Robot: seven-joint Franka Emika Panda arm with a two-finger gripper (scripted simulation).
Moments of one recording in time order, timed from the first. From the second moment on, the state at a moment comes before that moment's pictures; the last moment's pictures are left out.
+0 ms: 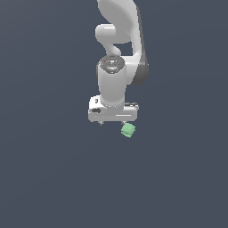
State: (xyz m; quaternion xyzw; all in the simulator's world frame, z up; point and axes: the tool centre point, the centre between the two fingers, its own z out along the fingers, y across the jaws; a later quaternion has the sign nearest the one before) arm 0.005 -0.006 0.163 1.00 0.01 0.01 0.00
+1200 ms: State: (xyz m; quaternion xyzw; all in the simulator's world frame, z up) arm -0.021 0.056 0.113 0.98 -0.19 0.00 0.00
